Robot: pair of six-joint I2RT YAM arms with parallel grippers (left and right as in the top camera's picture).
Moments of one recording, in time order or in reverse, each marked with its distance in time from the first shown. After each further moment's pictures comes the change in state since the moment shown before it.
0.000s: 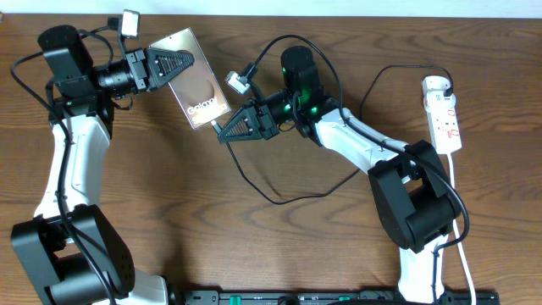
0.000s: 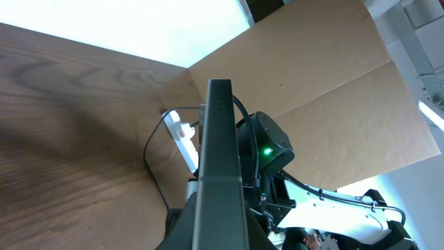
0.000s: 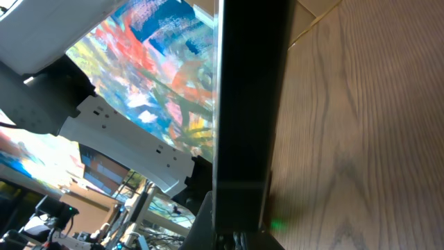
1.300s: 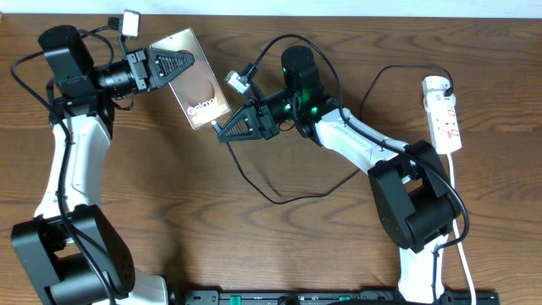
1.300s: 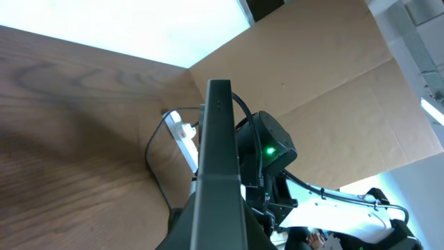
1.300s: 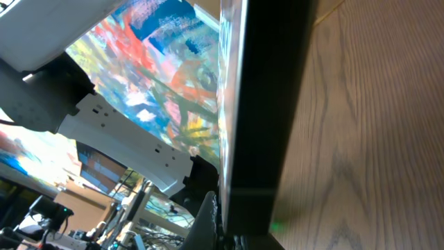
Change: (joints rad) left arm -0.006 0.000 0.000 -0.006 -0.006 0.019; right arm 0.000 0.000 -0.001 0.020 0.000 0.000
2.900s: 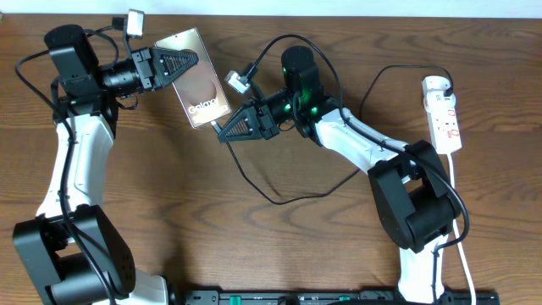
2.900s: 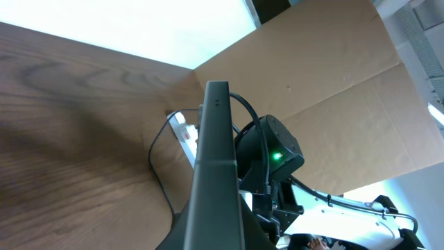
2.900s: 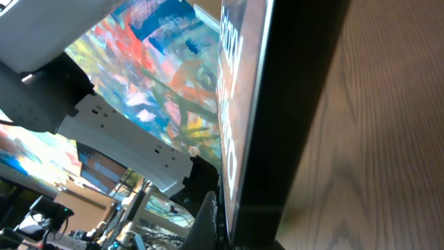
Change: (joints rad) left arm -0.016 0.000 0.000 -0.011 -0.036 0.000; right arm 0.000 0.000 0.000 0.000 0.000 0.000
